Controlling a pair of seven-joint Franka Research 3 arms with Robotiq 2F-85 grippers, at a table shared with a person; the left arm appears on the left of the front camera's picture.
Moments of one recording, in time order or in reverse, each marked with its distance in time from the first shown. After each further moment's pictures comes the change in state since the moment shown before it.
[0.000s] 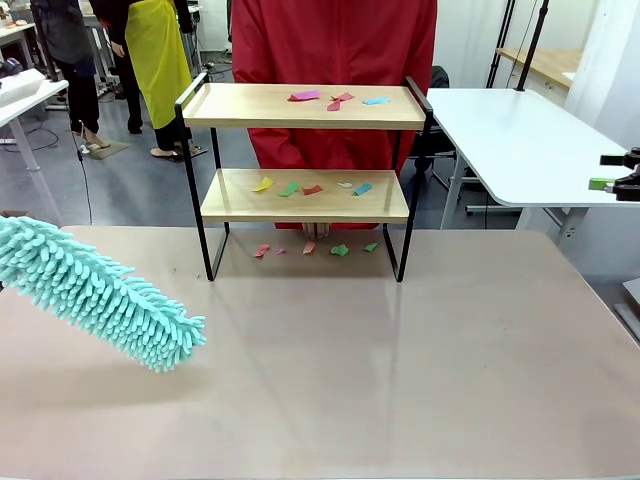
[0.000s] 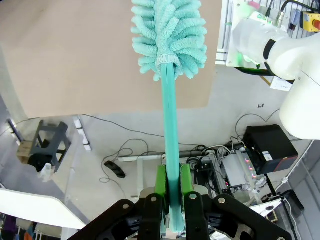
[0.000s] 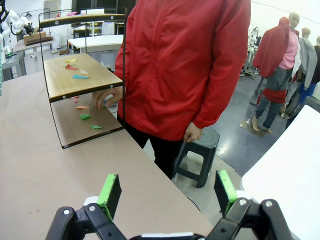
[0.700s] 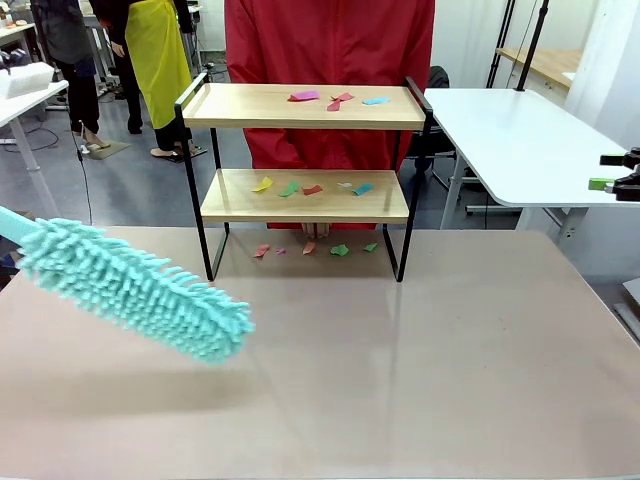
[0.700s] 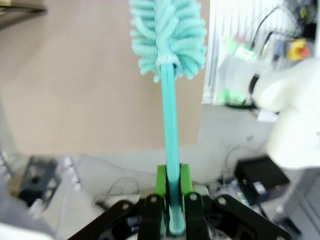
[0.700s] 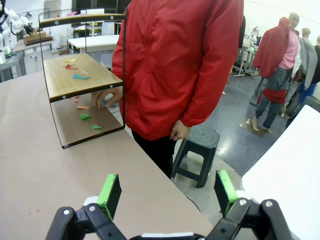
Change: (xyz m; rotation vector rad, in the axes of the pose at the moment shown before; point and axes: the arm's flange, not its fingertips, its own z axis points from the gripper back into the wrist) left arm 0.005 0.004 -0.011 -0.088 -0.238 -0.013; right arm 0.000 0.000 0.000 0.000 0.000 0.000
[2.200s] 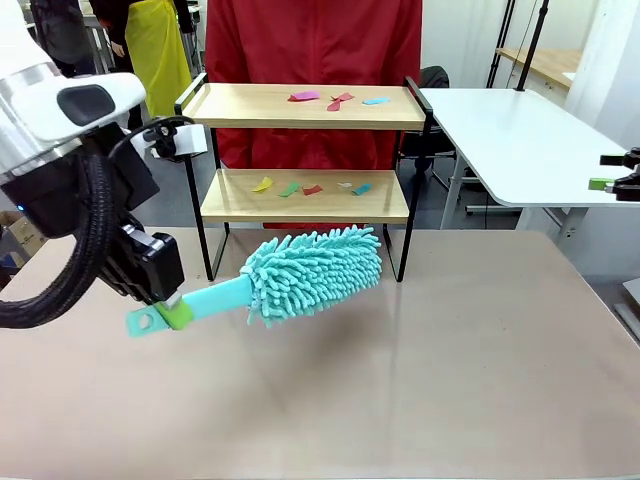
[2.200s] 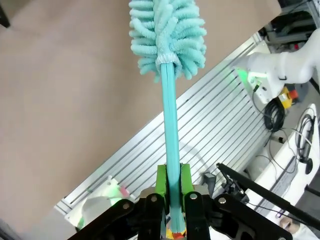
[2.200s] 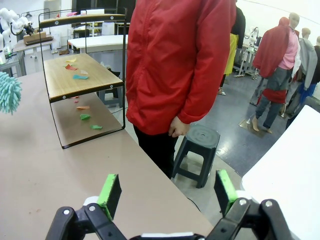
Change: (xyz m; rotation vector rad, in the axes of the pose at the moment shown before) left arm 0.176 -0.133 -0.079 -0.156 -0.509 0.857; right arm 0.000 0.000 0.000 0.000 -0.001 0.000
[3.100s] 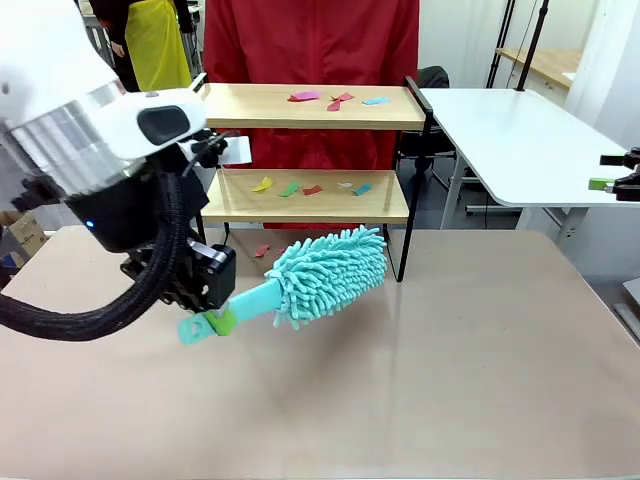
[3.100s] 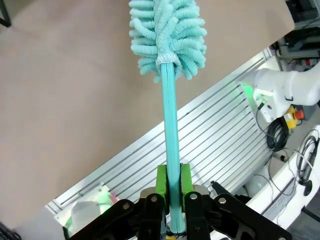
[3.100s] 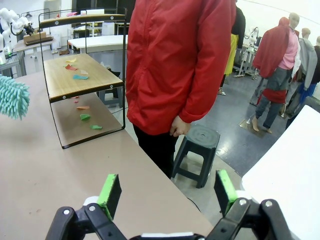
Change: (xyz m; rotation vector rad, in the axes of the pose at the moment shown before) left arm 0.022 -0.037 -0.034 0.061 -0.017 0.077; right arm 0.000 0.000 0.000 0.000 0.000 0.000
